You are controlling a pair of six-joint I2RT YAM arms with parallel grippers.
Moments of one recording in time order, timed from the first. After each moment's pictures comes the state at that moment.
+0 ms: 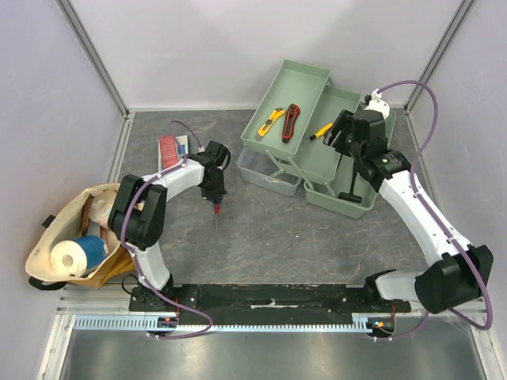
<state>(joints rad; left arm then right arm) -0.41 1.83 1.18 -0.62 -0.11 -0.50 0.31 1.32 1.23 -0.37 0.26 0.58</state>
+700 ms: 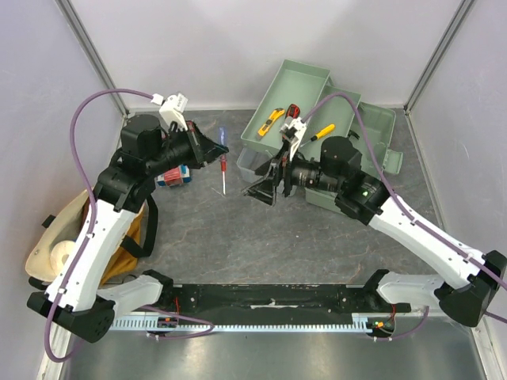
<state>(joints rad) -0.41 1.10 1.41 -0.63 0.28 -0.51 0.74 1.19 1.21 -0.15 -0.47 0.36</state>
